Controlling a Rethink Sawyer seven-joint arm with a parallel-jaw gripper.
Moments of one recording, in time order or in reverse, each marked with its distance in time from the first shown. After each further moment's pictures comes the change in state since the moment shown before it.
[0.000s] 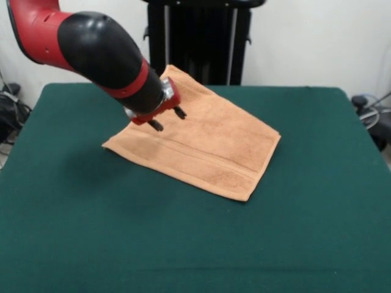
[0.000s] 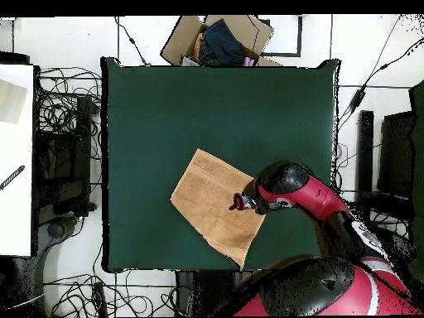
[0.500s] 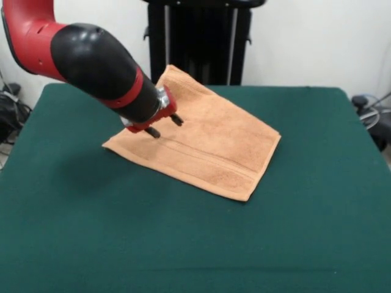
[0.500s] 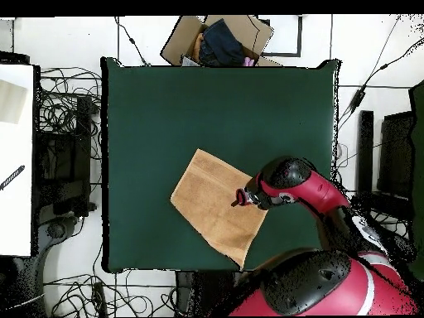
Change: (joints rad) arm 0.000 0.039 0.000 -0.064 0.000 0.038 0.000
